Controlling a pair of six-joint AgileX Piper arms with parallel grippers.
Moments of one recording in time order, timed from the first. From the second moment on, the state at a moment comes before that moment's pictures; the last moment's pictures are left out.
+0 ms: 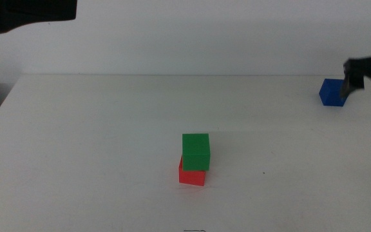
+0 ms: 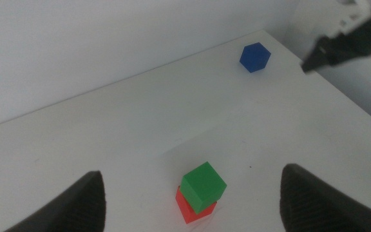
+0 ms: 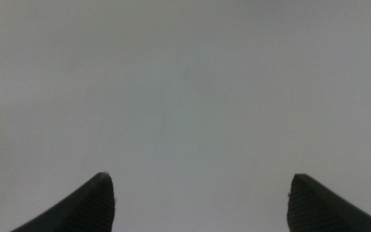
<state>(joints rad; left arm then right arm) -0.08 1.01 -1.40 -0.62 1.09 0.47 -0.01 1.69 -1.47 0.08 1.03 0.09</state>
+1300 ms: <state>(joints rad) -0.08 1.01 -1.40 -0.62 1.09 0.47 -0.06 2.49 -2.30 -0.07 1.02 0.07</state>
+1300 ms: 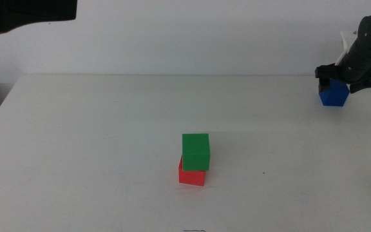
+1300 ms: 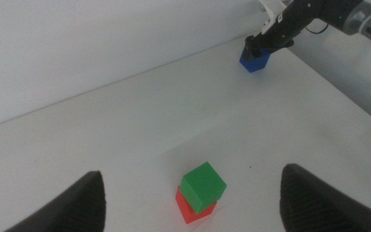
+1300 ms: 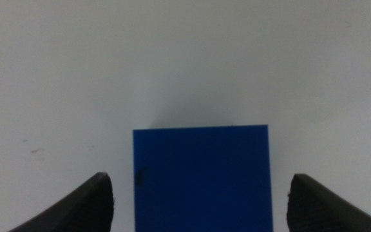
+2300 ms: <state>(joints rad) -0.08 1.01 -1.40 -0.62 1.09 0.47 0.29 1.73 -1.67 -0.19 1.06 0.35</state>
